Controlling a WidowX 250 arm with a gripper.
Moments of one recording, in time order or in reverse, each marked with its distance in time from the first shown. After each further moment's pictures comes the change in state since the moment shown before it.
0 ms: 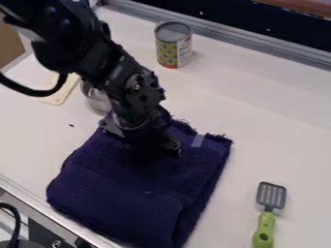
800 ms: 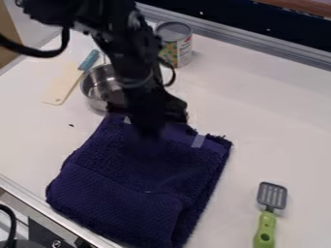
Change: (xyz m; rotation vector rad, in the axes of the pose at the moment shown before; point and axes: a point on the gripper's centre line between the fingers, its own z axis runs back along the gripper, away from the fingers) arm 0.038 -0.007 0.038 -0.097 0.021 0.076
